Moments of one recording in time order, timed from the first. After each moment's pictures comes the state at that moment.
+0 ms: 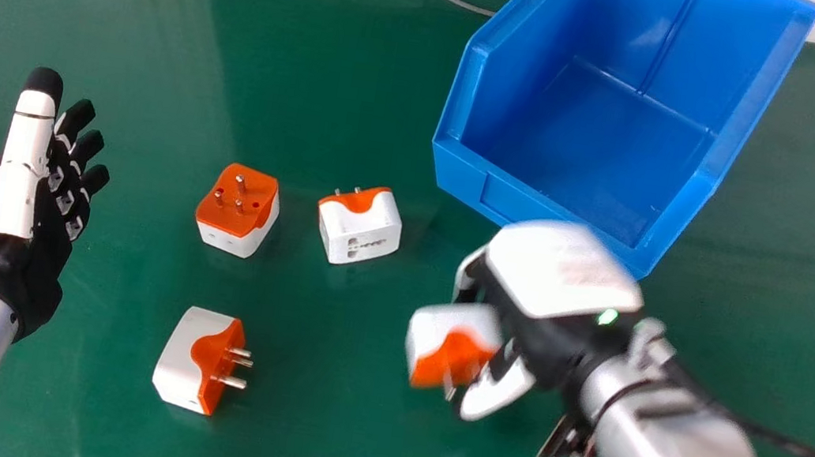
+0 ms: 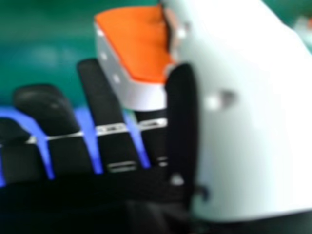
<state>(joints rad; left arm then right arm) 0.03 0.28 0.39 -0.09 -0.36 0.29 -0.22 -0.20 -0.36 0.48 -0.20 -1.07 0.29 0.39</state>
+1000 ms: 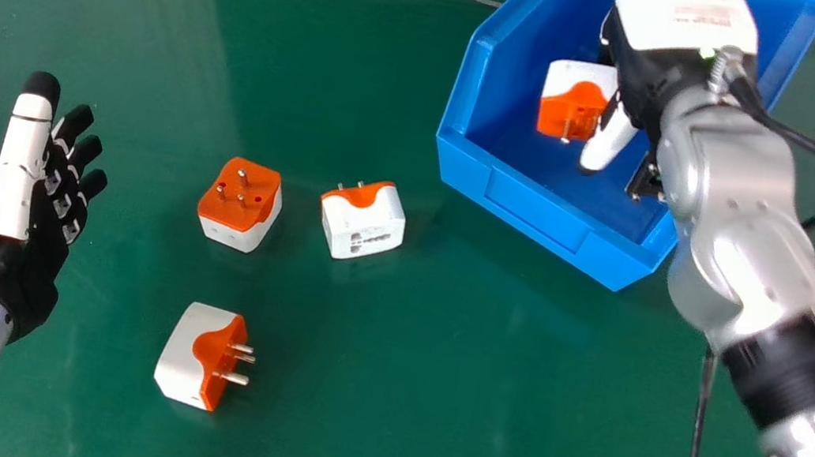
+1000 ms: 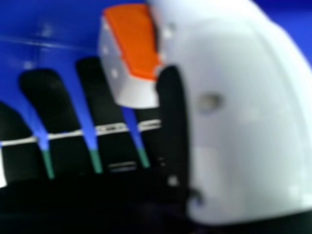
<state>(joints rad) 0.02 0.29 0.40 -0.06 -0.36 0.29 -0.24 -0.97 -0.29 0.48 0.71 -1.09 0.39 0.30</state>
